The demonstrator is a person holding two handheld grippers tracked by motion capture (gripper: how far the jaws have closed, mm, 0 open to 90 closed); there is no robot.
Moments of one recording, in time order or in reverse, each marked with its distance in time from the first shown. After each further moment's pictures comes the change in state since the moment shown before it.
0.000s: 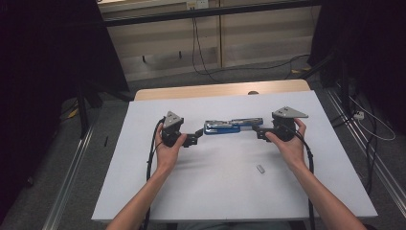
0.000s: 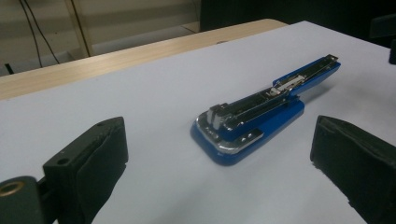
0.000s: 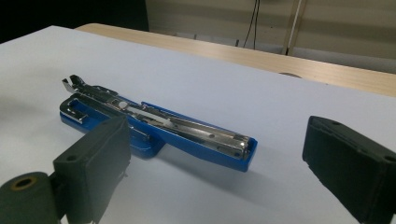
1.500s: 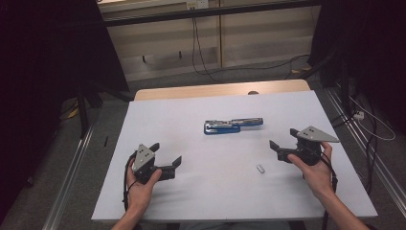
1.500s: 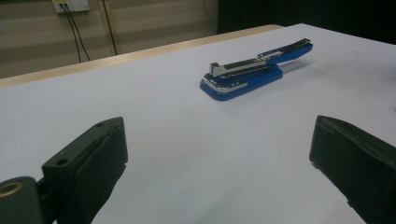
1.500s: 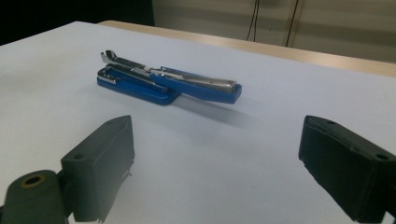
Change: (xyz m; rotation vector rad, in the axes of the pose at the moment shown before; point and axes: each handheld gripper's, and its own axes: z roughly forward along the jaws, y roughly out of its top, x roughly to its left) left arm -0.025 -0.050 -0.109 -0.078 0.092 0.031; right arm 0.001 -0.031 -0.082 -0.017 0.016 -0.012
